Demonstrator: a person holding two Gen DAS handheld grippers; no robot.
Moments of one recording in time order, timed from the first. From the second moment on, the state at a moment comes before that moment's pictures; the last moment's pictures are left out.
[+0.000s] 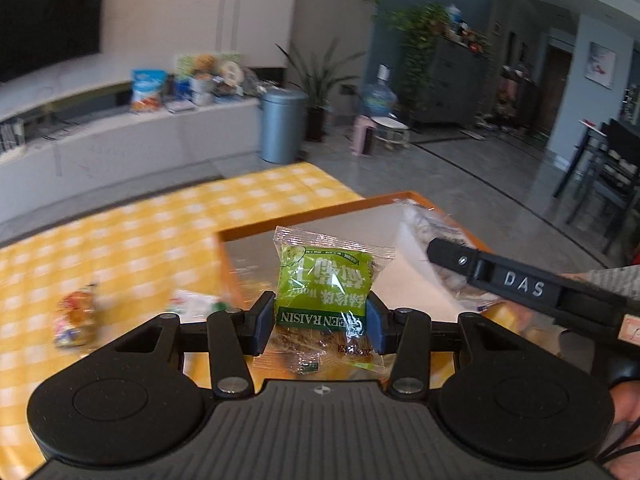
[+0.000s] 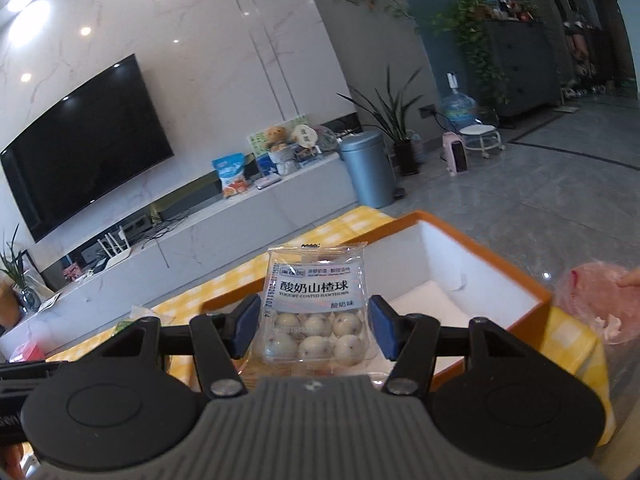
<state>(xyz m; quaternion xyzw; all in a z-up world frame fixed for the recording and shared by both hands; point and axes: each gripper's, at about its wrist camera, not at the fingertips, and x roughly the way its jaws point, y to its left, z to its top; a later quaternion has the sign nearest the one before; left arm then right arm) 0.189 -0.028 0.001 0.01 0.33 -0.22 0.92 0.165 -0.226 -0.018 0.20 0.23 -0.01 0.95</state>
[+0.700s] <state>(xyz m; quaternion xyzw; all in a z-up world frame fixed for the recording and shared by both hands) 0.289 -0.091 -0.059 -0.05 0.48 -0.26 0.84 0.249 -0.308 -0.060 0.16 0.39 0.02 0.91</state>
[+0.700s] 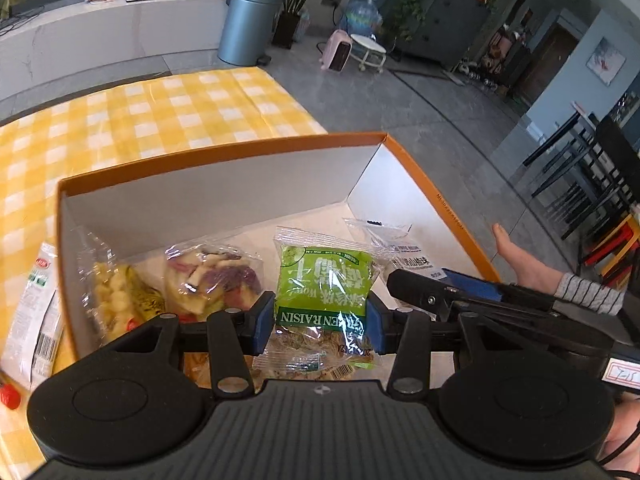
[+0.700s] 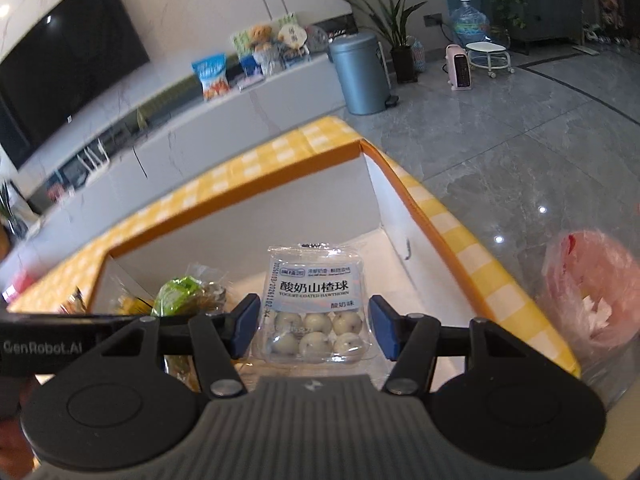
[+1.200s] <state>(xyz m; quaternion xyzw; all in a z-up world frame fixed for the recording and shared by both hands) 0.312 -0.093 -0.071 -0.08 0.51 -0.23 0.82 0.285 -0.304 -0.075 0.10 0.44 0.04 0.89</state>
